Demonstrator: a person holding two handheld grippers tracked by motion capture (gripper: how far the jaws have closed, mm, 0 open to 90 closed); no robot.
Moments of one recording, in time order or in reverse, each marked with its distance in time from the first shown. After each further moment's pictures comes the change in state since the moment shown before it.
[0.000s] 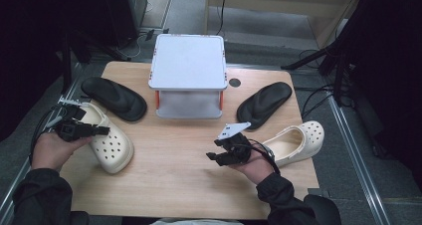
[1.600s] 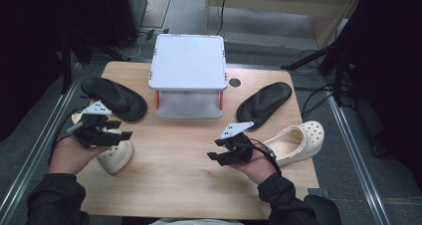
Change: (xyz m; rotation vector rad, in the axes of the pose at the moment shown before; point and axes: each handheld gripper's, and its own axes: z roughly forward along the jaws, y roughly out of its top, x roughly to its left) left arm -0.078 0.008 -0.002 -0.089 0.065 0.262; right arm -0.001 -0.001 -0.005 -0.018 0.014 0.019
